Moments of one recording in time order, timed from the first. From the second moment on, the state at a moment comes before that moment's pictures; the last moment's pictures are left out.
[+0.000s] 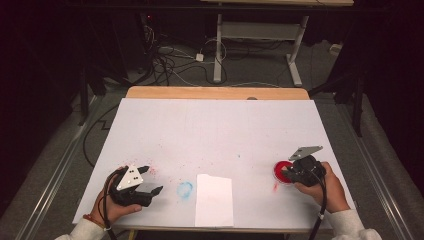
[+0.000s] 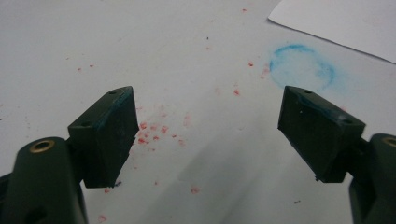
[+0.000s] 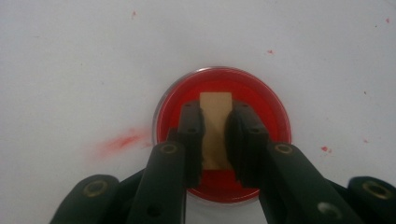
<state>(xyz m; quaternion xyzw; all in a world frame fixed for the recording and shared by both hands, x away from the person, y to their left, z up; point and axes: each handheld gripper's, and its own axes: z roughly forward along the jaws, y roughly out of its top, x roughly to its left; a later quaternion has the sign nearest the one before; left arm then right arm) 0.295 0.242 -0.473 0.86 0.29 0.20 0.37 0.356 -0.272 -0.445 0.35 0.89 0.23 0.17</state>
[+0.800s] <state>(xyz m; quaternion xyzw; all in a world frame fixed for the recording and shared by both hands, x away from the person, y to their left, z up) 0.297 0.248 -0.477 0.86 0.30 0.19 0.37 0.351 -0.279 -0.415 0.34 0.87 0.29 0.20</state>
